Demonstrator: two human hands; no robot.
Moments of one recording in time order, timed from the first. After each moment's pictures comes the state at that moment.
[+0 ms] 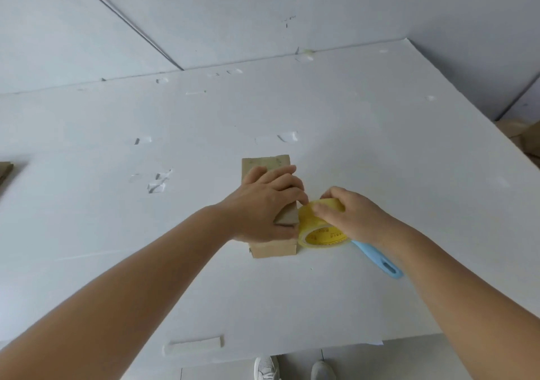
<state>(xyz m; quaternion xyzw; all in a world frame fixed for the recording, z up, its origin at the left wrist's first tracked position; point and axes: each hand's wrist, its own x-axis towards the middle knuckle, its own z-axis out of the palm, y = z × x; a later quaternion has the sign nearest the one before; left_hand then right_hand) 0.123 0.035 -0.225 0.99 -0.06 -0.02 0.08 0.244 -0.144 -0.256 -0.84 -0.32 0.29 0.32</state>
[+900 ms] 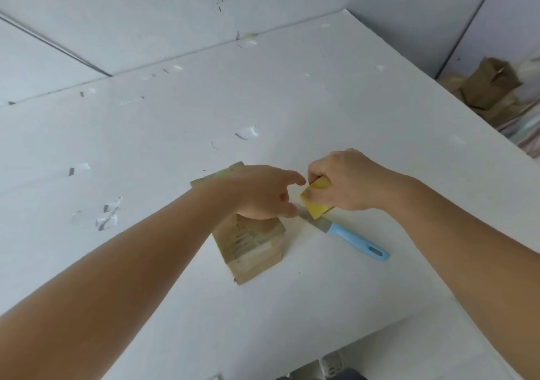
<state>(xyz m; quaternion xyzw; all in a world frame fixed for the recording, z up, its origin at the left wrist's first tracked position) 0.199 0.025 -0.204 0.96 -0.03 -0.26 0.13 0.277 -0.141 -0.217 -0.88 -0.42 0.15 0.13</state>
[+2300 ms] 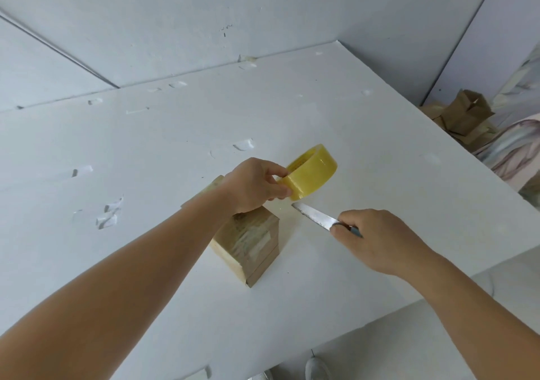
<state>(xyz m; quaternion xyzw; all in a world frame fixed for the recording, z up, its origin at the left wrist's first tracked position) 0.187 0.022 -0.214 0.89 0.13 -0.08 0.43 0.206 -0.214 -0.223 -0.93 -0.29 0.15 0.19</state>
